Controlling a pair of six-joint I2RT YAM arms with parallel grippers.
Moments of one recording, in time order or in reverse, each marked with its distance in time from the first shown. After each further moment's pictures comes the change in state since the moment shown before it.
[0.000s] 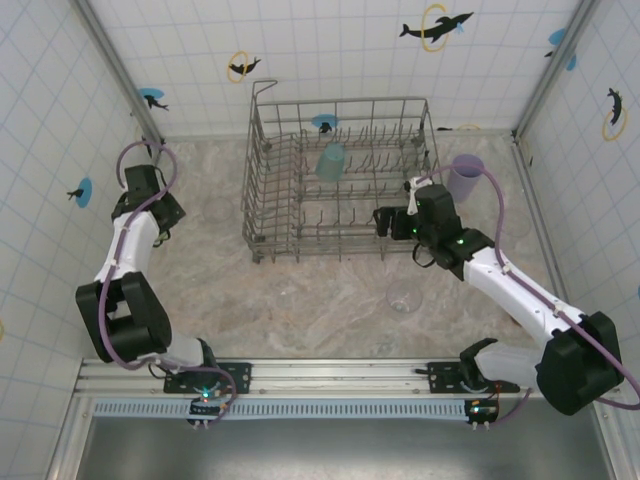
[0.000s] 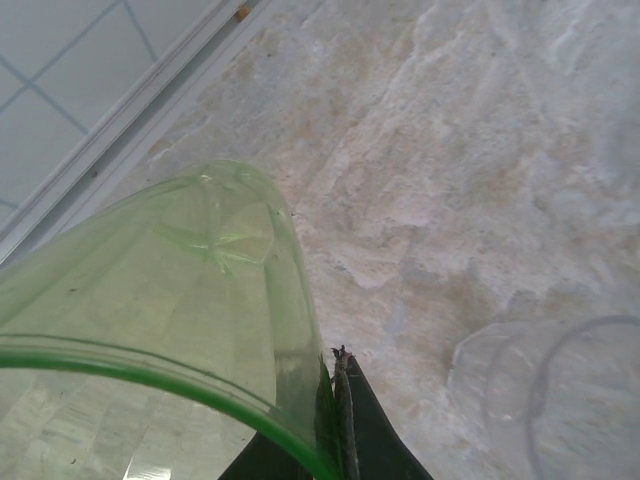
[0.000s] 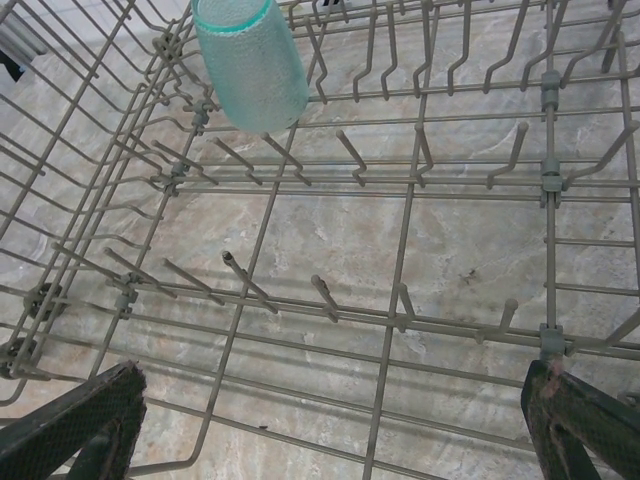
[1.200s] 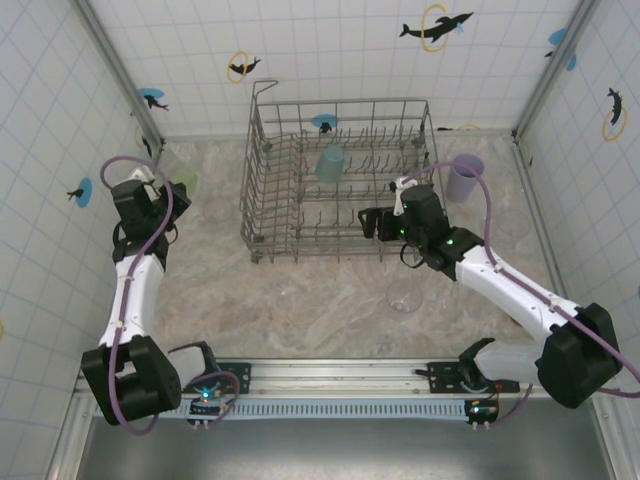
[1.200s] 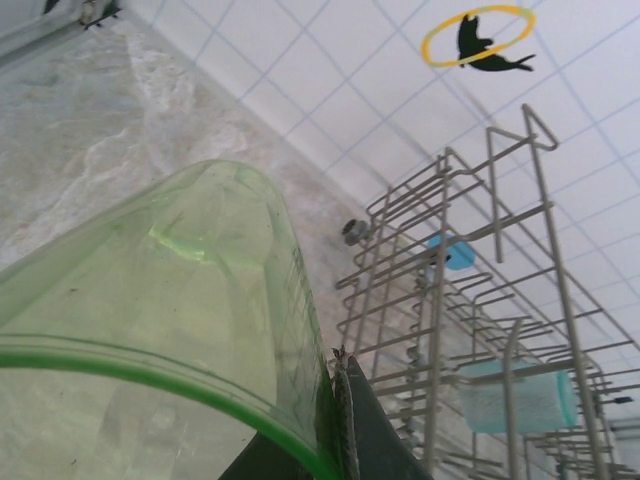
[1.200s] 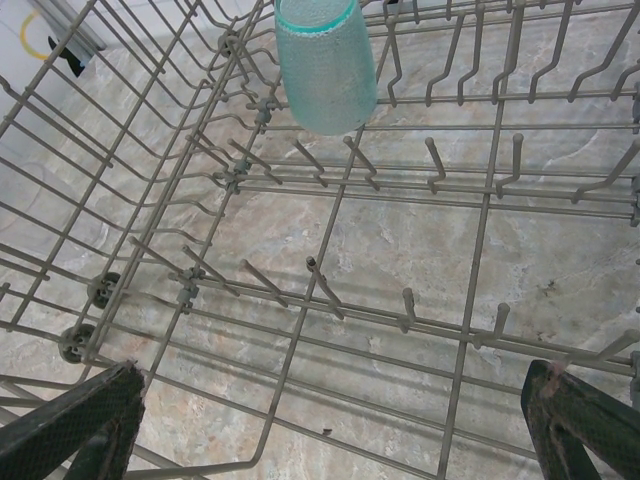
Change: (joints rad) left arm 0.000 -0.320 -0.256 0.481 0.421 -0.260; right arm 0.086 0.036 0.038 0.026 0.011 0.037
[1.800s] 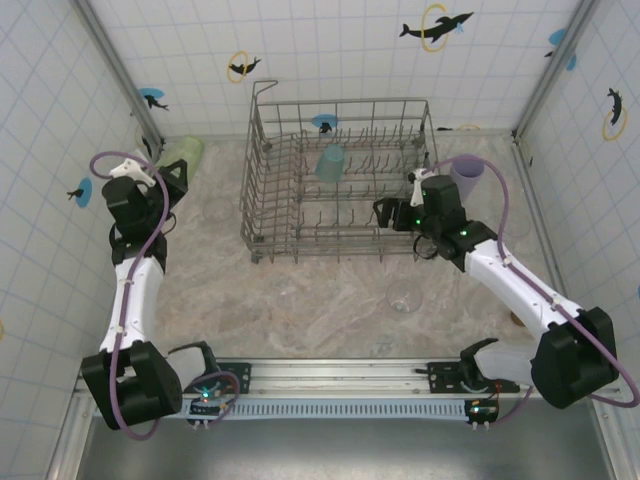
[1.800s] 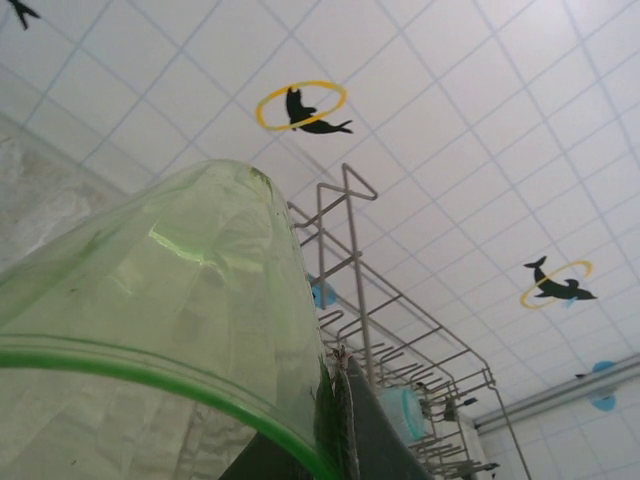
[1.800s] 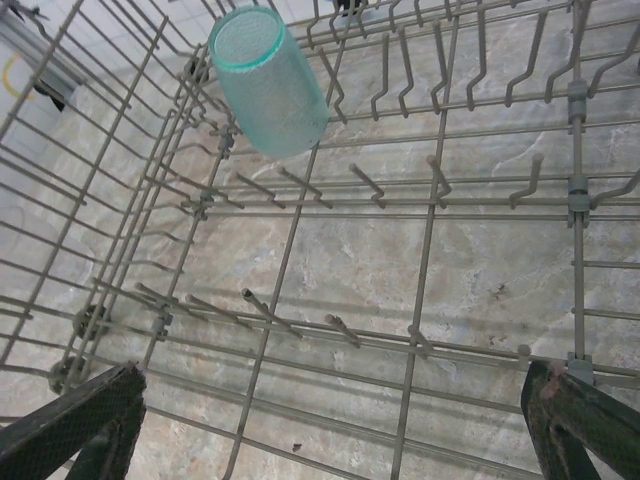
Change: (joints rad) left arm 0.000 -0.029 0.000 0.246 0.165 -0.127; right arm -0.165 -0.006 0.010 -0.014 -0.134 0.010
